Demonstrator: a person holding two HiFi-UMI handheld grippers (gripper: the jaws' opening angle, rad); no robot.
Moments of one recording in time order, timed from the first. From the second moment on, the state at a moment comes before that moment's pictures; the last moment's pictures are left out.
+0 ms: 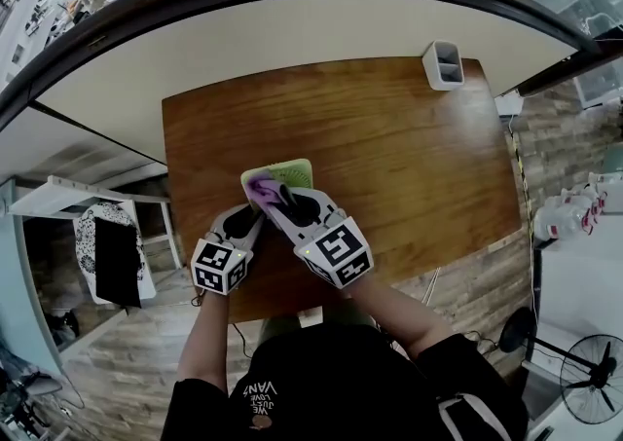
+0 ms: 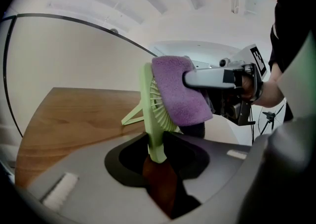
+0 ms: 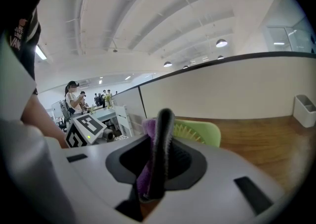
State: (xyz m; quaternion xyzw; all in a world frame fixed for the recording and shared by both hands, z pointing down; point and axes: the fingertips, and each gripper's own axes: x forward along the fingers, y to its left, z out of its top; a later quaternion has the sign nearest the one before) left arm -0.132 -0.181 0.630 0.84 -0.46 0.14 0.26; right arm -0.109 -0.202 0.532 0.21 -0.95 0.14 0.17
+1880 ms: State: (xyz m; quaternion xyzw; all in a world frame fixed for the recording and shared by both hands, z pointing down) left arm -0.165 -0.131 0.592 0.82 -0.51 0.10 0.23; right arm -0.090 -0.179 0.574 0.27 -0.93 0.15 0.20
